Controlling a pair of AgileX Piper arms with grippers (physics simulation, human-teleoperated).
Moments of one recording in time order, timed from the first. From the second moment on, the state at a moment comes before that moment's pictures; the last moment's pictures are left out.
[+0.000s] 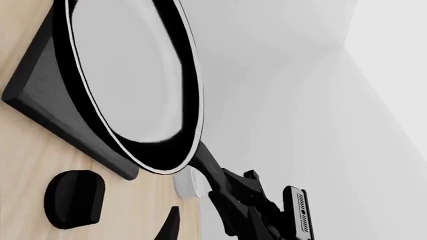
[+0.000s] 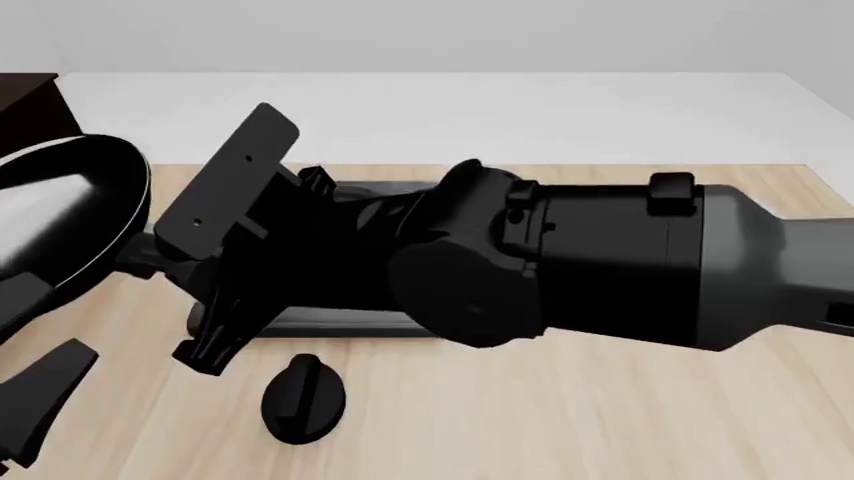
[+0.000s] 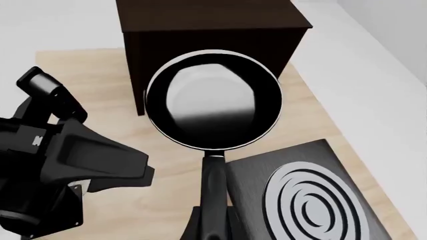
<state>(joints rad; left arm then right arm) -0.44 0.01 -0.23 0.30 -1.32 1.14 1.65 -1.27 0.13 -0.21</state>
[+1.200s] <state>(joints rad) -0.44 0.01 -0.19 0.27 -1.34 1.23 1.64 -1.24 0.09 -0.17</state>
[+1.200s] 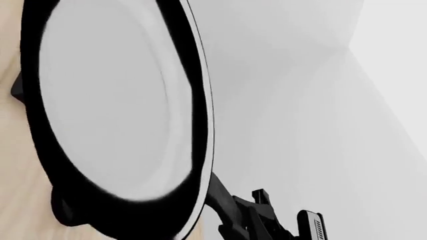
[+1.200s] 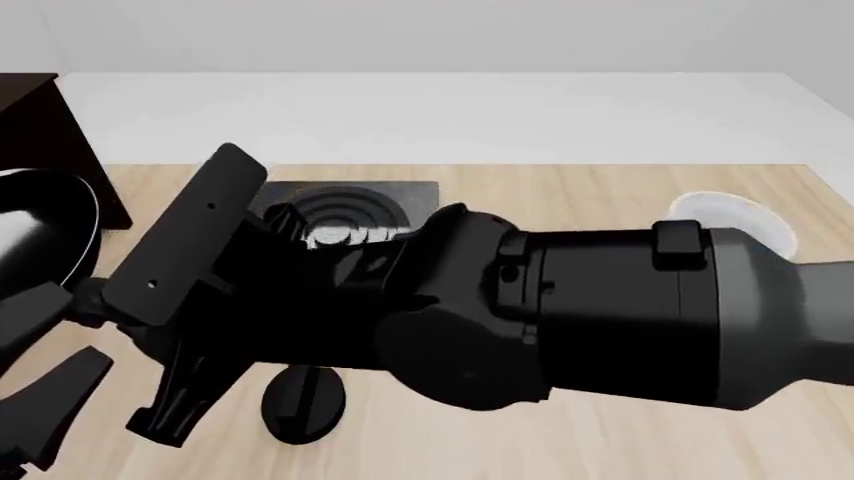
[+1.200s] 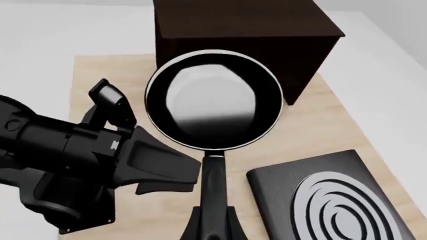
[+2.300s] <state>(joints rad) -0.41 0.01 -0.17 0.24 -1.34 1.28 1.62 -1.20 0.04 -0.10</state>
